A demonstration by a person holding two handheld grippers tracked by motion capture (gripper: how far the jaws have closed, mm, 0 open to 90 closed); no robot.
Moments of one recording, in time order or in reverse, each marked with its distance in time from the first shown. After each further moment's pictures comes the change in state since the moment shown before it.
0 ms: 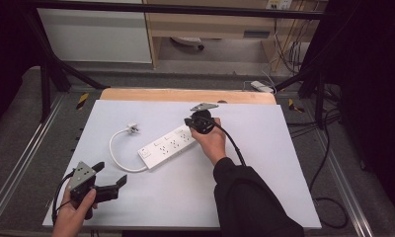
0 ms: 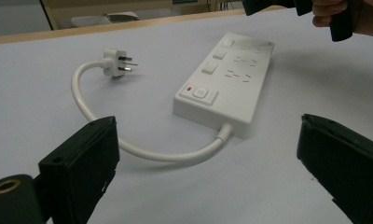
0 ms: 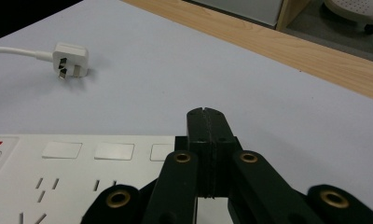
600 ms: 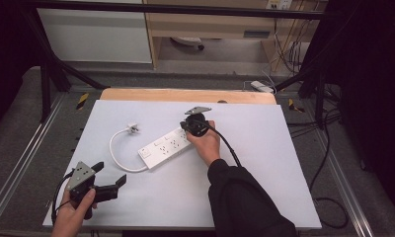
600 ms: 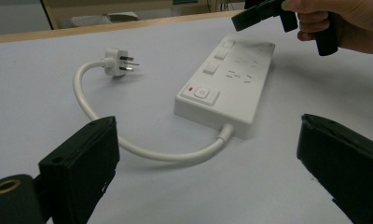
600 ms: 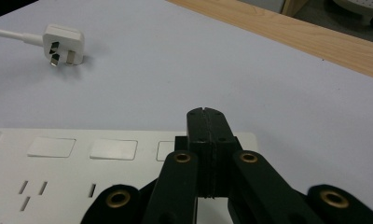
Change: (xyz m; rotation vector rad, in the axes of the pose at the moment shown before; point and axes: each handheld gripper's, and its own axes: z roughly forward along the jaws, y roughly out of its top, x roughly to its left) left arm 0.002 0.000 0.000 -0.002 -0.002 -0.005; right arm 0.009 -0.009 0.022 0.025 -0.005 -0.009
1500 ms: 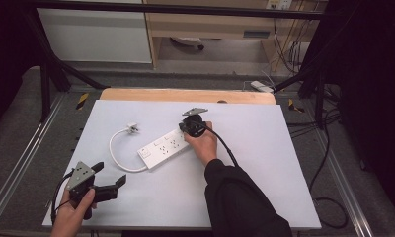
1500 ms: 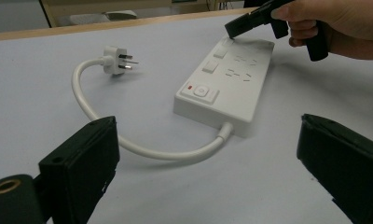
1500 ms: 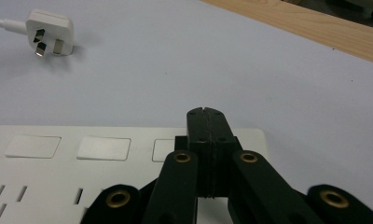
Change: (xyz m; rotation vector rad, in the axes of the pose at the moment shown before) left arm 0.000 -0.001 0.000 0.005 -0.006 -0.004; right arm 0.001 -0.004 0.013 0.023 -0.009 -0.002
